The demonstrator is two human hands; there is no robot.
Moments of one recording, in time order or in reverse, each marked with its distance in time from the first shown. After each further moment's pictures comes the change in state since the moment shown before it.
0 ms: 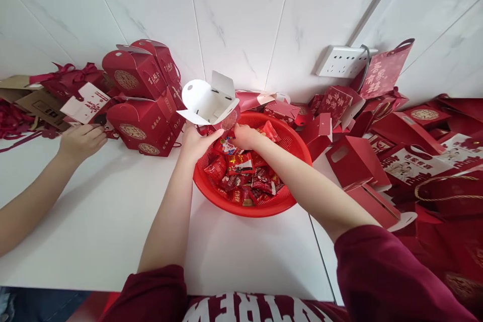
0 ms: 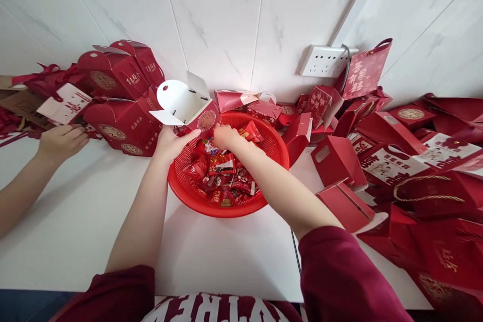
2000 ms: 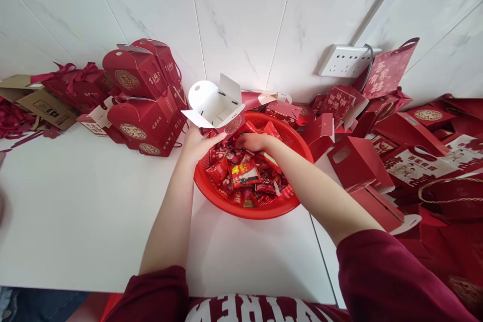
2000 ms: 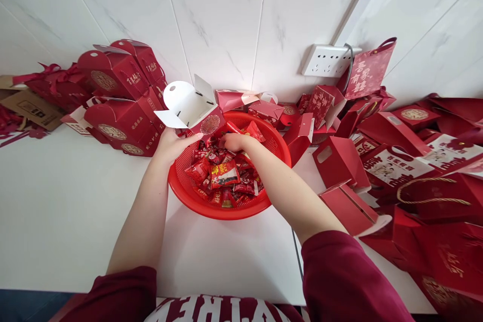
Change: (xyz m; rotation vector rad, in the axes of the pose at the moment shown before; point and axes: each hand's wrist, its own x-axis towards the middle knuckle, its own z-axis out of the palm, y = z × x) left_hand -0.002 -0.002 0.003 -0.165 -0.045 -0.040; right_hand 0.019 0.051 0.018 0.154 -0.301 -0.202
